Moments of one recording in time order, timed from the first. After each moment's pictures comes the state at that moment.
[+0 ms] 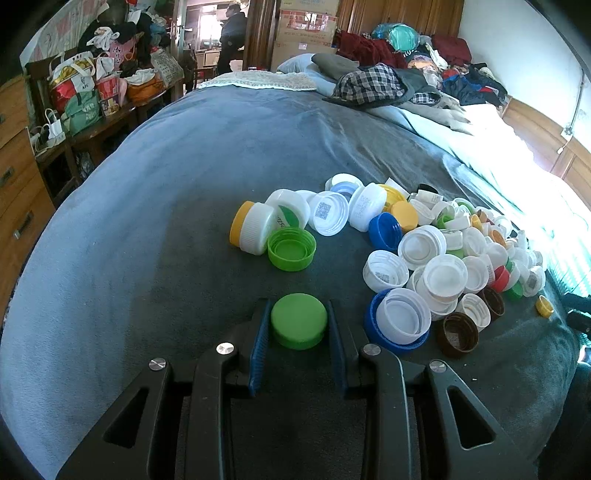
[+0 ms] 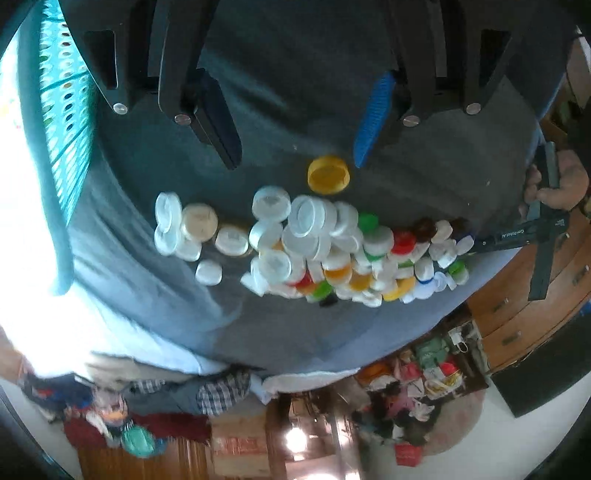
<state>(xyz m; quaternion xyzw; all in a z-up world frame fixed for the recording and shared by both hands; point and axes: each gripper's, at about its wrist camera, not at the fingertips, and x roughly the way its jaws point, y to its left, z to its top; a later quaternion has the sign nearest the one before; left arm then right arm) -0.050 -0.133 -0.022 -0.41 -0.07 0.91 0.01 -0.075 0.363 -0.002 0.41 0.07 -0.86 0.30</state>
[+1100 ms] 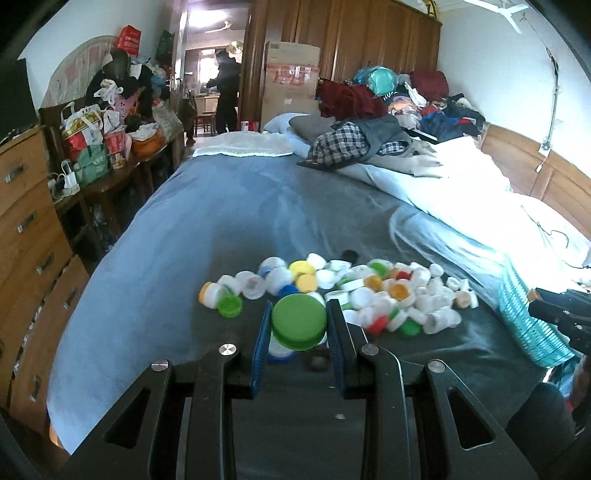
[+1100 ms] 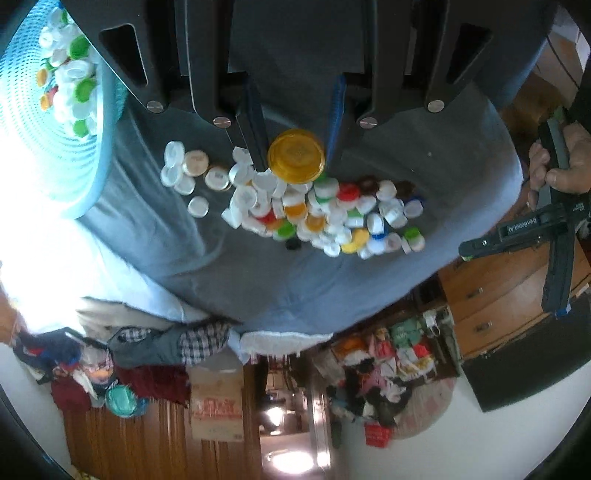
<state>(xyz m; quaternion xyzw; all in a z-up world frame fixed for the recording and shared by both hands) 0.009 -0.058 0.102 -0.33 -0.05 0.94 0.00 -0.029 0.364 0.099 0.33 0.08 -0.88 0.32</state>
